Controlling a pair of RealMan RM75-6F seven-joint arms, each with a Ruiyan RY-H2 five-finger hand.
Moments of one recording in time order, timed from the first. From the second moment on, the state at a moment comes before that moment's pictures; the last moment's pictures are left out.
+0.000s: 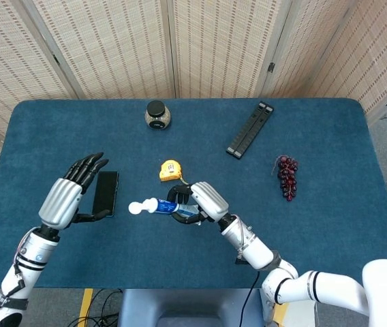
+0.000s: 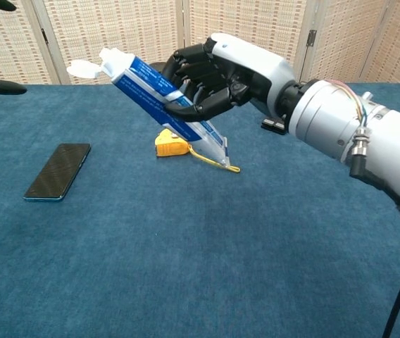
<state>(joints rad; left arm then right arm) -0.47 -1.19 -0.21 -1.78 1.54 1.26 -0.03 0.79 -1.70 0.28 -1.47 -1.47 1.01 0.44</state>
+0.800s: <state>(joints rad) -0.54 -1.30 -0.22 -1.79 1.51 1.27 -0.05 0.81 -1.72 0.26 -1.47 -1.43 1.01 0.42</state>
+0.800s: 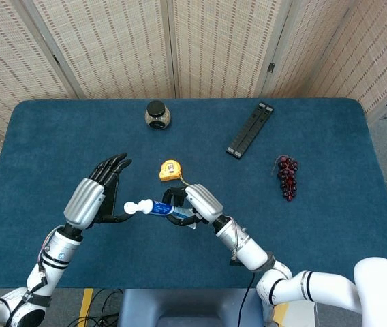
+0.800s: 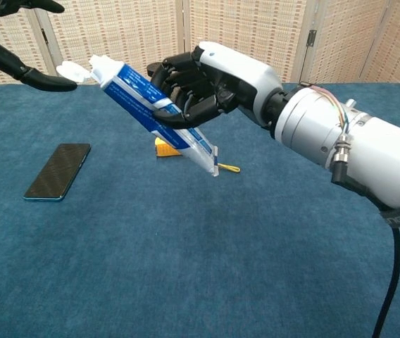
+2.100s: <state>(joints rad) -0.56 -1.23 -0.24 -1.85 1.47 1.21 -0.36 0.83 -1.73 0.26 -1.50 -1.40 1.00 0.42</state>
